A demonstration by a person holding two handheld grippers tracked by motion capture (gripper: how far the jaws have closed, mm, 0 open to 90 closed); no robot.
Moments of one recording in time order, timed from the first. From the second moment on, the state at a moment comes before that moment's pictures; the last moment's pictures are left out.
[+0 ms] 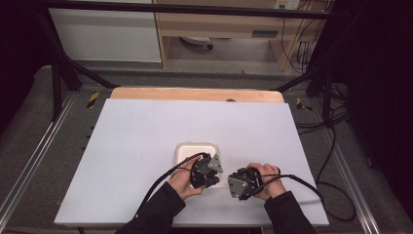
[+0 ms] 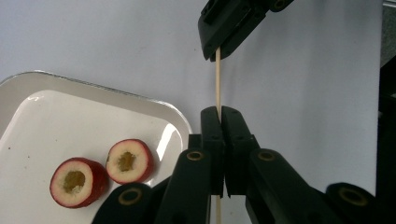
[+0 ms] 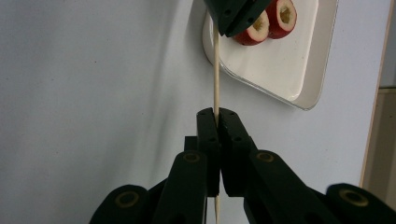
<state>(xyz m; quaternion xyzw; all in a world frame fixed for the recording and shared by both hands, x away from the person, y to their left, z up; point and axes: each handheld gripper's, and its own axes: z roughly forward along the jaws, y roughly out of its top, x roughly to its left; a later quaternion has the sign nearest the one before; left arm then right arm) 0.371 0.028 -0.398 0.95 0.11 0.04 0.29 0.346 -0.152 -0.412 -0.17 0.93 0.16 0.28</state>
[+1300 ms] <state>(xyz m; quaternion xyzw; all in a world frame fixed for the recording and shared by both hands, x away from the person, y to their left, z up) 0.371 0.028 -0.400 0.97 0.14 0.05 0.18 0.342 -0.127 -0.395 -0.23 0.92 0.09 0.32</state>
